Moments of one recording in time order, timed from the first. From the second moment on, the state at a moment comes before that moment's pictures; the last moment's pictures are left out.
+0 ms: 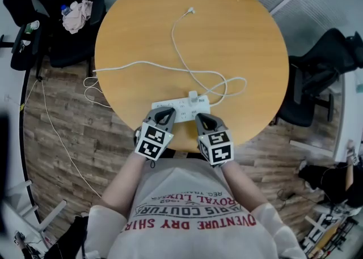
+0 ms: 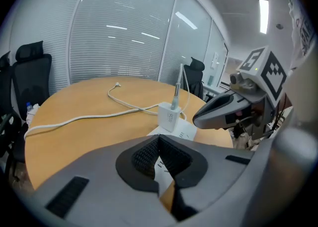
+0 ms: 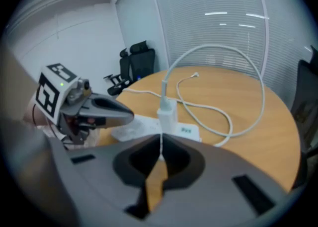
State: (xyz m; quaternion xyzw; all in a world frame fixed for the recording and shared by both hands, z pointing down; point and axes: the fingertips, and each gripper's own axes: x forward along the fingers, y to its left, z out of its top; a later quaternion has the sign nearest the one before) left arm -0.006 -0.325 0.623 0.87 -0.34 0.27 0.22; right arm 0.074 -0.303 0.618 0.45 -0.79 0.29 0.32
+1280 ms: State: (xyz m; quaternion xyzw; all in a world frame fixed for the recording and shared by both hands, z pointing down) left arm 0.009 -0.326 0.662 0.86 -0.29 0.34 0.24; right arm 0.060 -0.354 0.659 0.50 -0.72 0.30 0.37
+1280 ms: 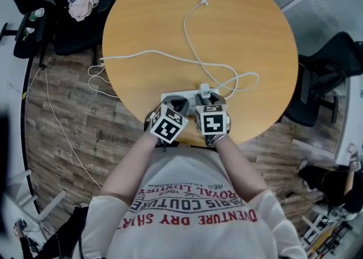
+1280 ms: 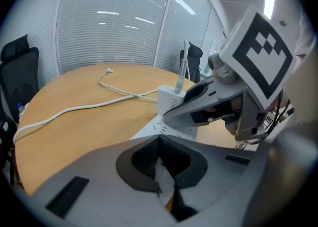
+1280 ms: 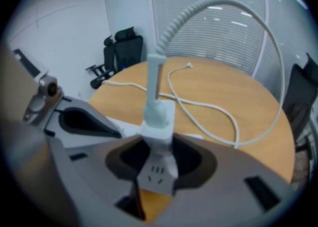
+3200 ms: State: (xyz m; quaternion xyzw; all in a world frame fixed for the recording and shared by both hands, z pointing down) left arm -0.005 -0.374 0.466 0.91 -0.37 0.15 0.07; right arm 0.064 -0.370 0.467 0.53 -0.81 0.14 0.19
